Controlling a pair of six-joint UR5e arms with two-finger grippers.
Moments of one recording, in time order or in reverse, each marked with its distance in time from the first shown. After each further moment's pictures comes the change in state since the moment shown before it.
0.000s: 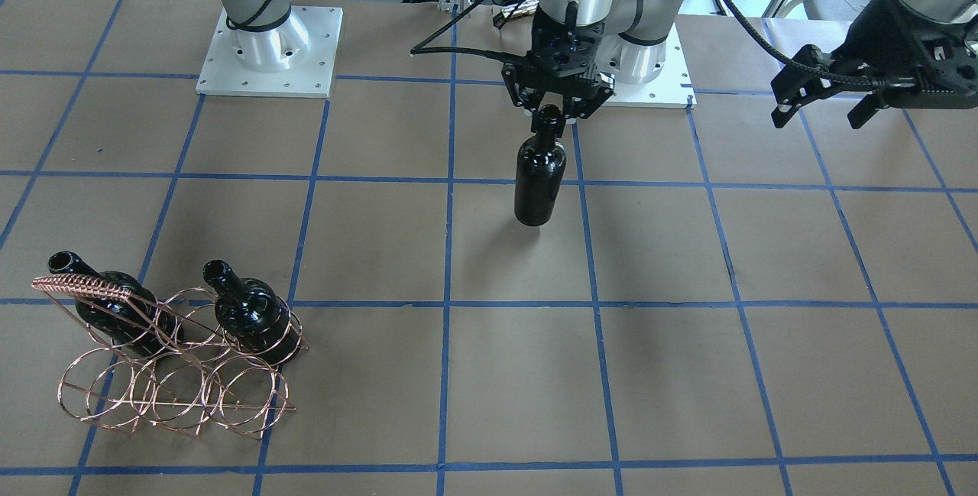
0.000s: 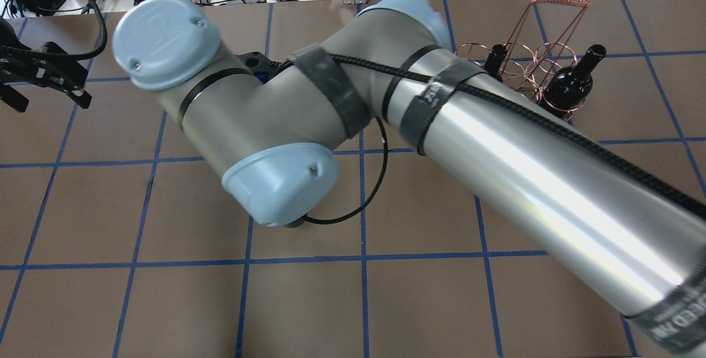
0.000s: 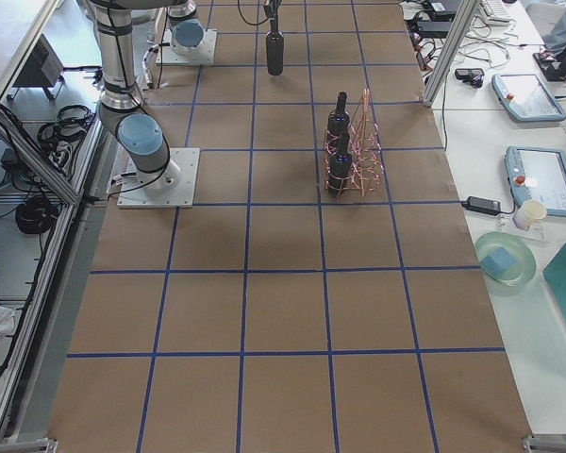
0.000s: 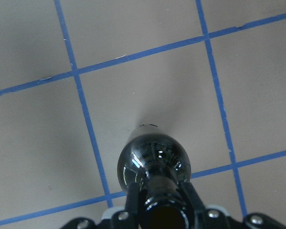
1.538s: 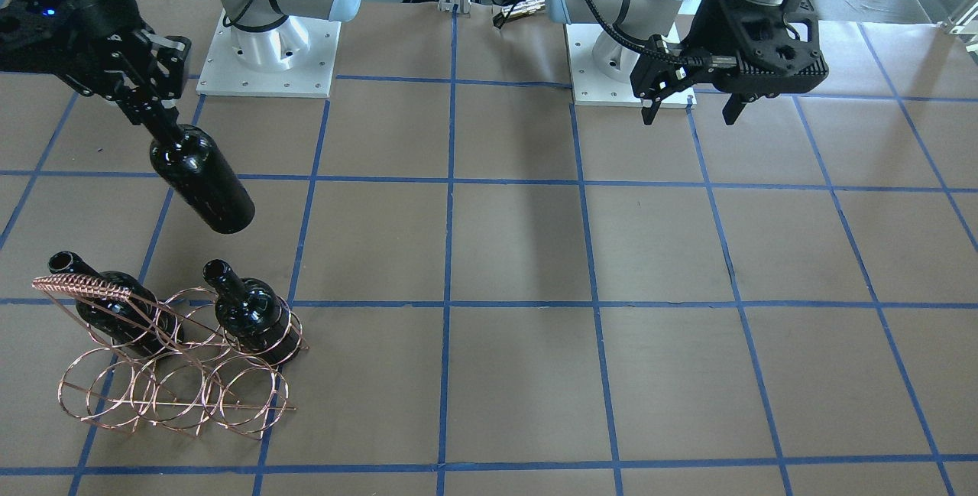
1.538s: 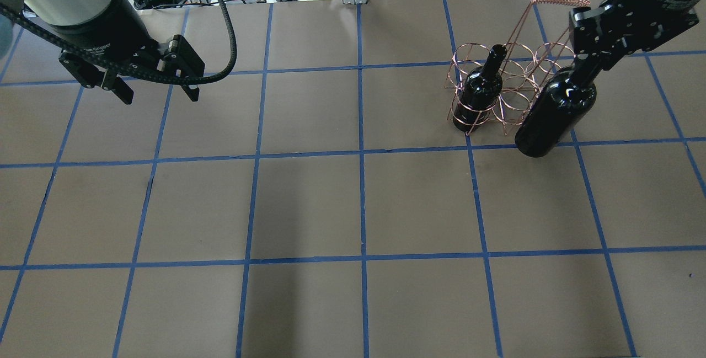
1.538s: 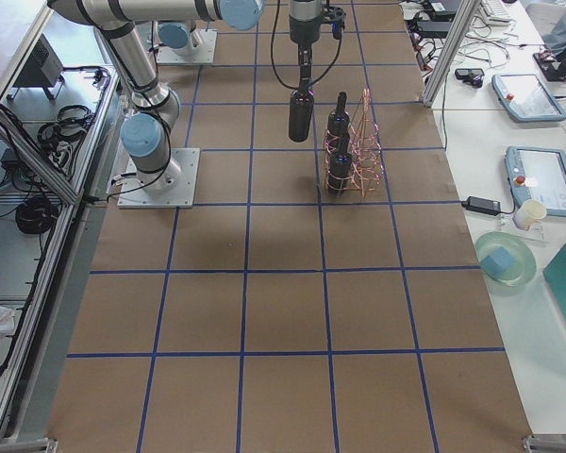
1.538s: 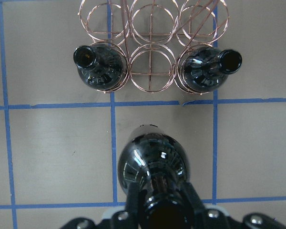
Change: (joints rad) left arm -0.327 -0.004 -0.005 0.059 0.002 -0.311; right arm -0.850 -0.290 0.045 0.242 0.037 -1.066
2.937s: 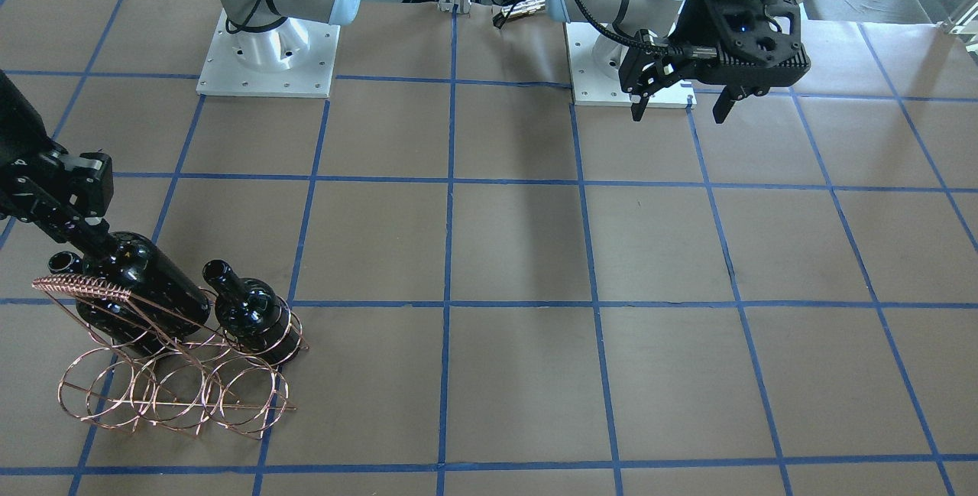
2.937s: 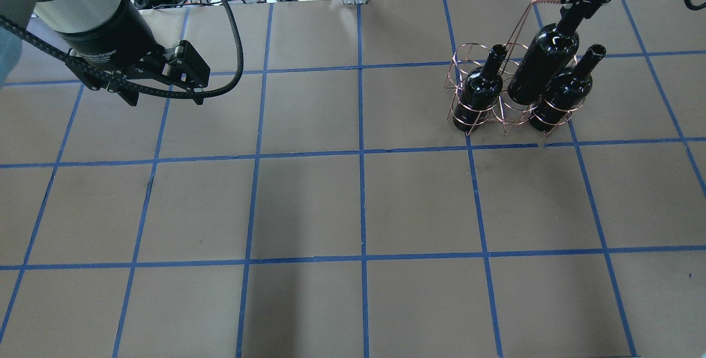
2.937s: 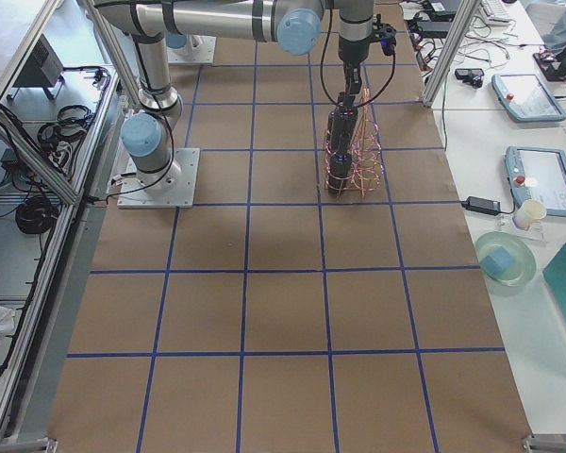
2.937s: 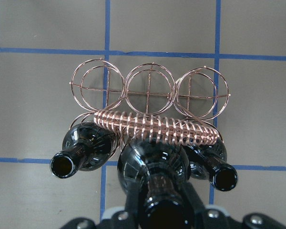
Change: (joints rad) left arm -0.010 0.016 -0.026 0.024 0.002 0.007; right arm -0.008 0.214 -0.124 -0.141 0.030 -0.063
